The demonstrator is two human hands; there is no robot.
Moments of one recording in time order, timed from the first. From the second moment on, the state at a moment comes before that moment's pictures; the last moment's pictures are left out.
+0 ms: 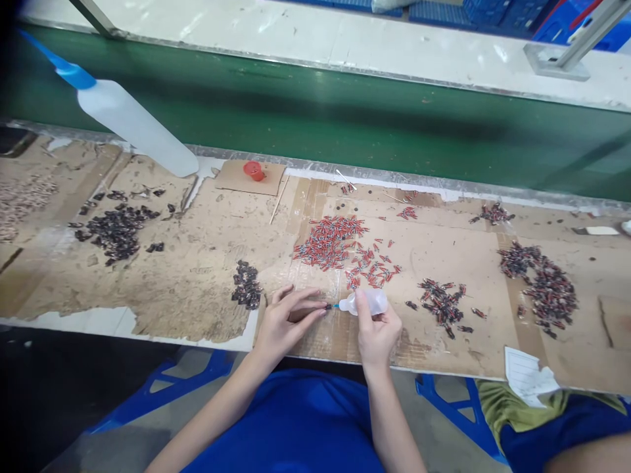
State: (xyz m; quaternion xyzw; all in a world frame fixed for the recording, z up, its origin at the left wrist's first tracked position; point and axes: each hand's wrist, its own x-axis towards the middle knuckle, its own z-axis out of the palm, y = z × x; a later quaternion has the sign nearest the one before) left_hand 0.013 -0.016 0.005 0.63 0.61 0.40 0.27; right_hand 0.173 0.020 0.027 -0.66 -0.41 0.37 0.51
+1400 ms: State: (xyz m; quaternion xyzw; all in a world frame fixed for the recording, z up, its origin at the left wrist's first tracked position) left_hand 0.014 -0.015 0.008 0.61 0.62 0.40 0.28; right_hand 0.172 0.017 0.029 -0.66 -0.43 0.35 0.51
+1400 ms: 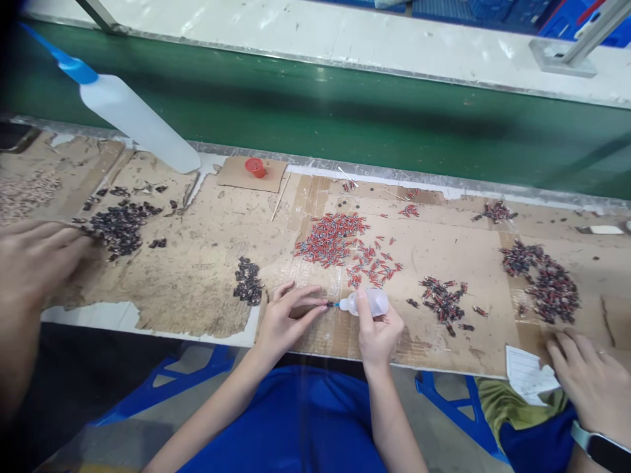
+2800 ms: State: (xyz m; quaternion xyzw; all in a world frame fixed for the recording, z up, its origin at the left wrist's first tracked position) left_hand 0.016 -0.014 0.000 0.64 0.59 0.44 0.22; right_hand 0.213 0.024 0.057 -0.68 -0.67 0.05 0.31
